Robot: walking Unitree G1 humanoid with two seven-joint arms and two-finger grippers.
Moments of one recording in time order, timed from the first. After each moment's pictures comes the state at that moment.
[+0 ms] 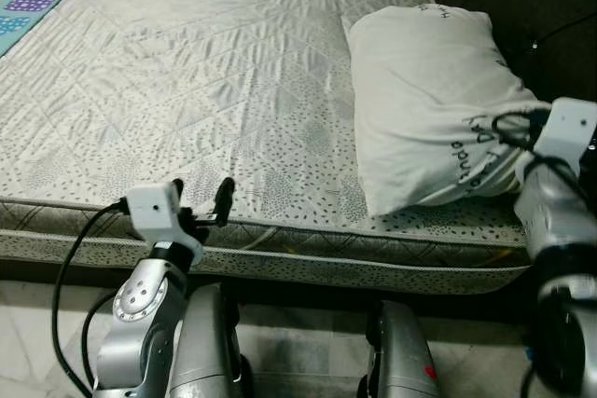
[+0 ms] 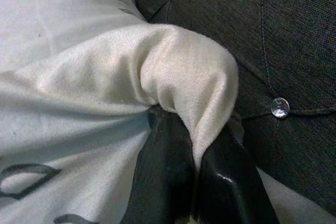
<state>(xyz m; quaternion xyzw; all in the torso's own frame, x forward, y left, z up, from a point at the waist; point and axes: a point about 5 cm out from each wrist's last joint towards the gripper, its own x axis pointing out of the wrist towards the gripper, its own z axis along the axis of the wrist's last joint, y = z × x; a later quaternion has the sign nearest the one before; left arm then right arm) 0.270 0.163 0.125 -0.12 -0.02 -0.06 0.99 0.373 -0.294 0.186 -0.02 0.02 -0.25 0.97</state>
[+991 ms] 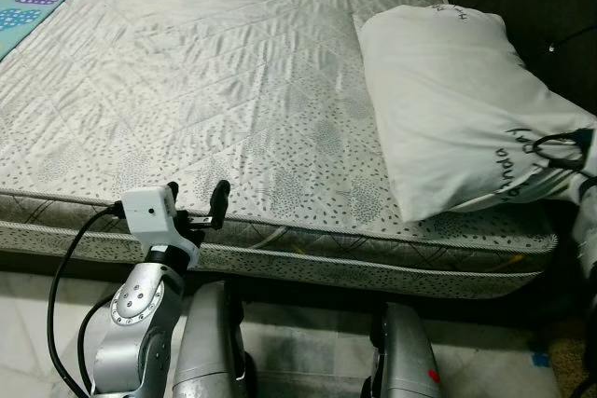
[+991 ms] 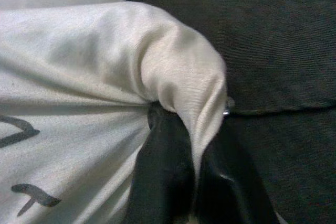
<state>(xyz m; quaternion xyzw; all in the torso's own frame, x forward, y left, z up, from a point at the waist) 0.268 0.164 0.124 -0.12 -0.02 -0.06 0.99 0.345 -0.345 0.170 -0.14 0.04 -0.25 0.96</state>
